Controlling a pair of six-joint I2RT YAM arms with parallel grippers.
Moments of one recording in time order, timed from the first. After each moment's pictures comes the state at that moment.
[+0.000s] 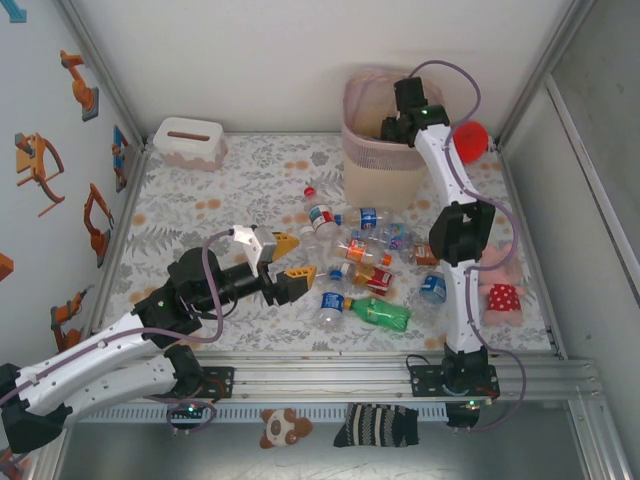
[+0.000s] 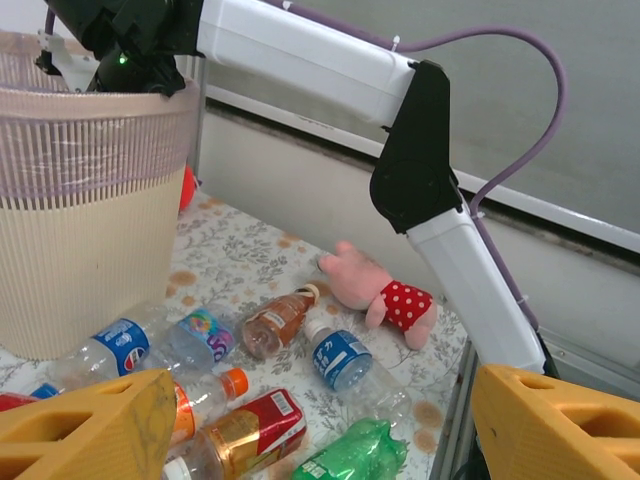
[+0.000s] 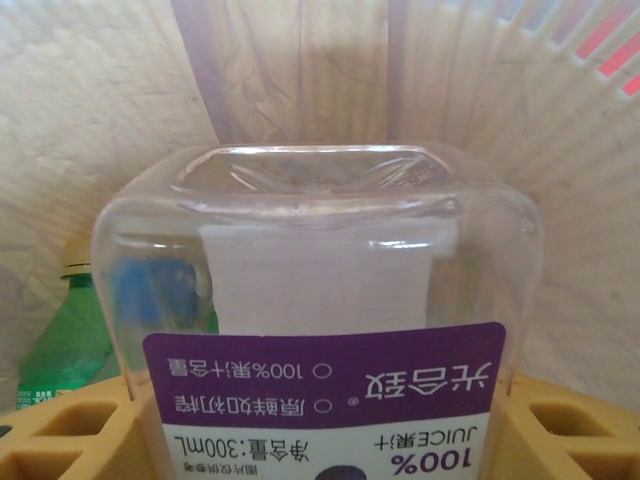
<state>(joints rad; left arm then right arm) -1.03 0.74 0.69 -0.02 0.15 -0.20 0.23 2.39 2.50 -1.02 0.14 0.25</state>
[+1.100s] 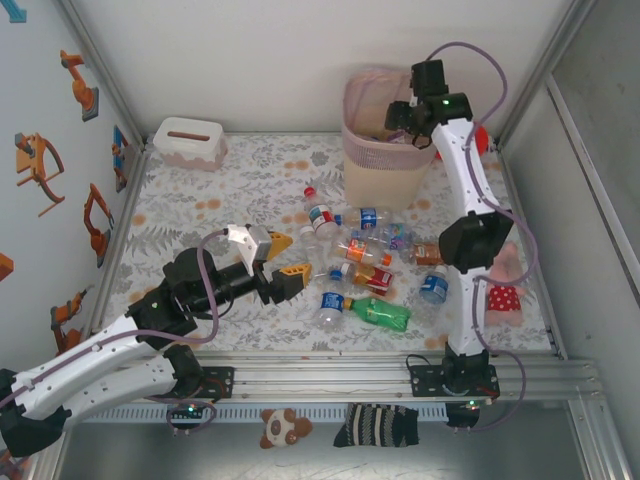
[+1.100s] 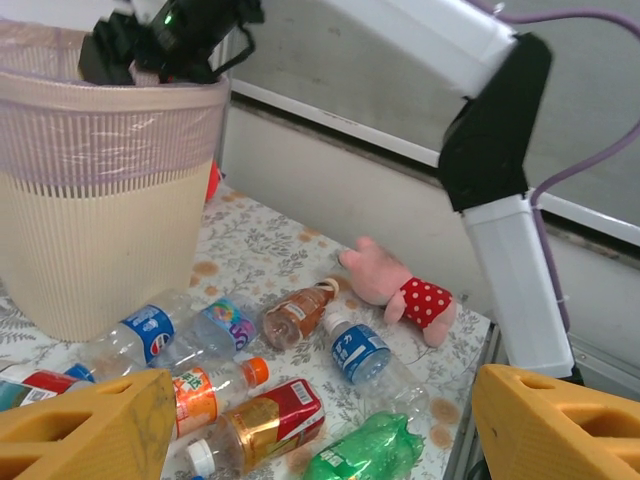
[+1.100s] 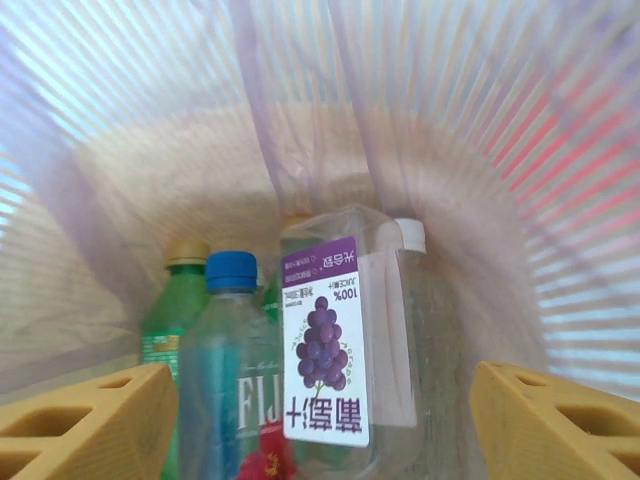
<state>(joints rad) -1.02 0.71 0.70 -0.07 0.11 -0.21 0.22 2.22 2.53 -1.10 0.07 0.27</state>
